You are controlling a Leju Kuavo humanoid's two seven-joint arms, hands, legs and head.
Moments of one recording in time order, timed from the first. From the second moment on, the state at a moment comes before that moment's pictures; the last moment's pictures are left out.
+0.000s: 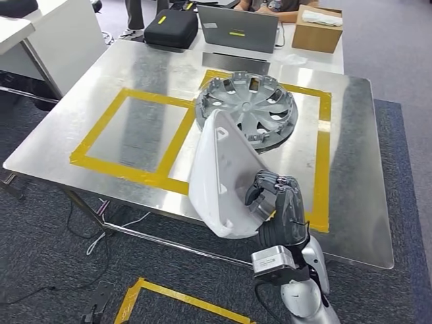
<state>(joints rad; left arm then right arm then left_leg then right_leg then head) -0.17 -0.21 1.05 -0.23 -1.37 0.11 -0.24 -0.06 0.18 0.35 -1.72 0.65 -0.12 -0.42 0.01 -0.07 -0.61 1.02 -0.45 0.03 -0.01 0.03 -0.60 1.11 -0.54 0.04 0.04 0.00</state>
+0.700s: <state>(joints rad) -0.18 -0.21 1.03 -0.23 -1.38 0.10 -0.23 -0.13 0.19 0.38 -1.69 0.63 -0.09 -0.39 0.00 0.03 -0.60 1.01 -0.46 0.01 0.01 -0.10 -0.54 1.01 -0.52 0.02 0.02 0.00</state>
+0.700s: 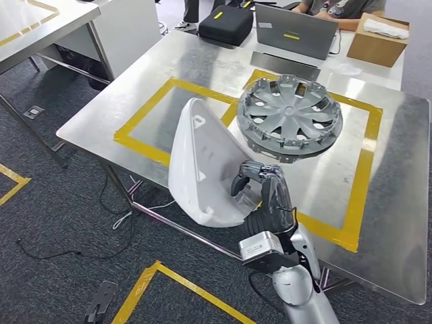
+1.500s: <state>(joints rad) -0.19 -0.21 1.02 -0.23 -1.39 0.09 -0.23 -0.19 0.19 0.37 -1.62 0.60 -0.08 -0.37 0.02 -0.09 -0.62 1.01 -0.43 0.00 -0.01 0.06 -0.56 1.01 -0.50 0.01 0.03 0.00</state>
